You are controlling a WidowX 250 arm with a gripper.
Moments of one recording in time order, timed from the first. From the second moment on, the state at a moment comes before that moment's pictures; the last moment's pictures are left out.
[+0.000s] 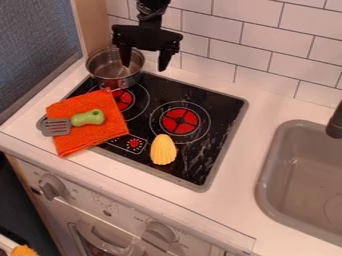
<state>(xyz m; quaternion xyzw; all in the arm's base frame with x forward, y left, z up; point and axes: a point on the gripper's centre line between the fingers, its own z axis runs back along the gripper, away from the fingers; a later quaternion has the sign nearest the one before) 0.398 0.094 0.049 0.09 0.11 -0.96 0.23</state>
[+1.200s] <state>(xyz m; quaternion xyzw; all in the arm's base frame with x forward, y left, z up) 0.407 0.107 0.016 0.05 0.11 -0.97 0.21</state>
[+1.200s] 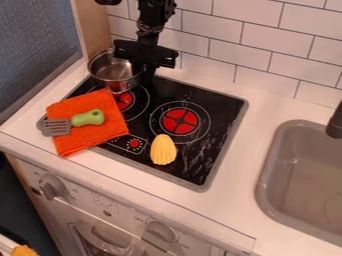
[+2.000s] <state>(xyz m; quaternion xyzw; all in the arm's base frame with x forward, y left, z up) 0.407 0.095 0.039 0.08 0.13 -0.97 0.20</state>
